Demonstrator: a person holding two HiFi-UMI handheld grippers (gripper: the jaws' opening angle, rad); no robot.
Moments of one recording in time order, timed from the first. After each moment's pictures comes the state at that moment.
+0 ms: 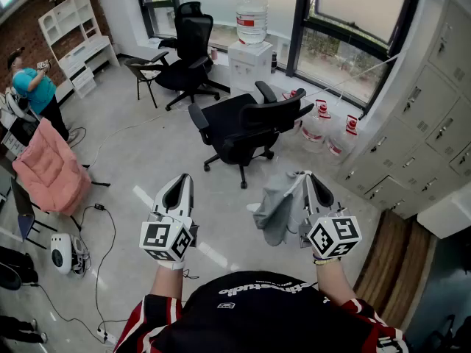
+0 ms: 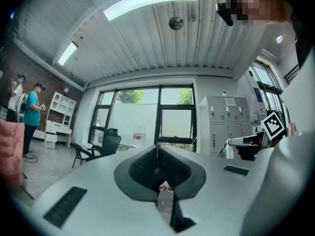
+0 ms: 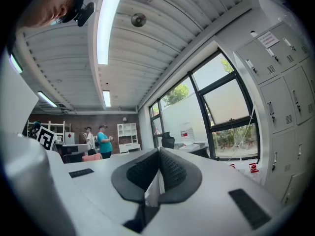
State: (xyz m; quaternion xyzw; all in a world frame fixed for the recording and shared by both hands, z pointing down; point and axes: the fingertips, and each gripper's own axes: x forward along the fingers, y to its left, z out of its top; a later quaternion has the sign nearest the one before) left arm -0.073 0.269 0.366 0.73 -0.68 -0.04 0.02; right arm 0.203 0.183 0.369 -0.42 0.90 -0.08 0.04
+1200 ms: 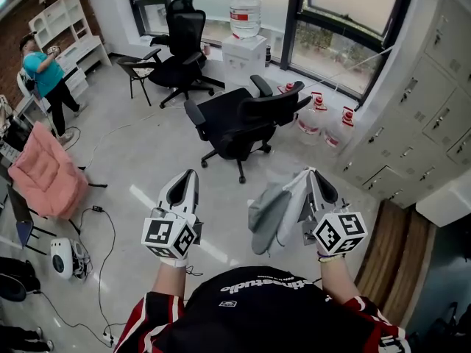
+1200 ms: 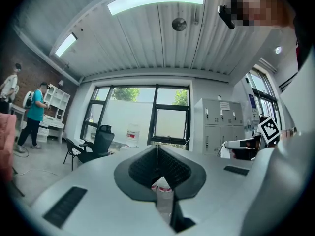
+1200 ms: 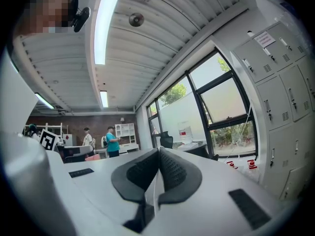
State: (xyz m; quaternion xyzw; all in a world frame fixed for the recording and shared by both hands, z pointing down) left arm -0.082 0.263 0.371 0.76 -0.65 -0.06 0.04; right arm 0.191 0.192 0.375 -0.43 0.90 -0.10 0.04
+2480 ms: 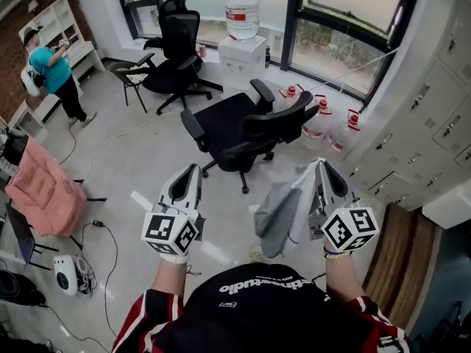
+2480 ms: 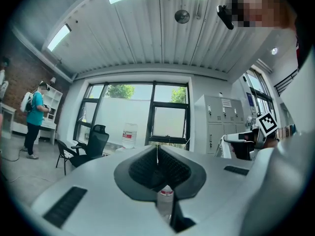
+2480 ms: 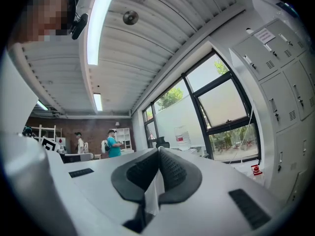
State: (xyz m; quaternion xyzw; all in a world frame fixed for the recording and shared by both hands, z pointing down) left arm -0.123 0.114 0.374 0.78 -0.62 -0.05 0.03; right arm 0.153 0.055 0.358 -0.45 0.89 -0.09 0.07
